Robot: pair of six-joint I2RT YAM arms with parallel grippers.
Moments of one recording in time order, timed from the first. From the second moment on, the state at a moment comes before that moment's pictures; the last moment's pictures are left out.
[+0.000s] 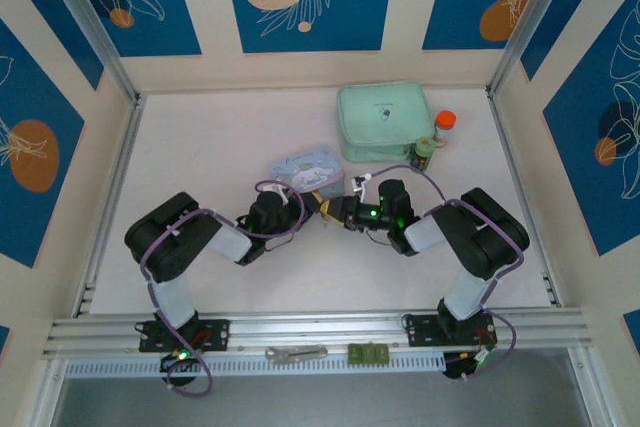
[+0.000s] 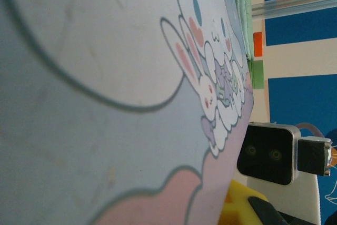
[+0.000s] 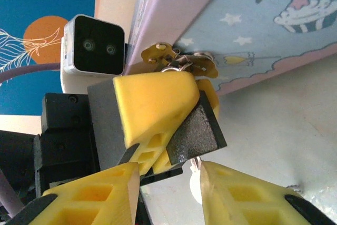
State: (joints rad) left arm -0.73 1.81 0.54 0.97 0.10 -1.31; right arm 0.51 1.72 0.45 0.92 -0.70 1.10
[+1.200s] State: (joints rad) left arm -0.73 1.80 0.53 0.97 0.10 -1.33; right arm 0.53 1.74 0.44 0.88 -0.61 1.09
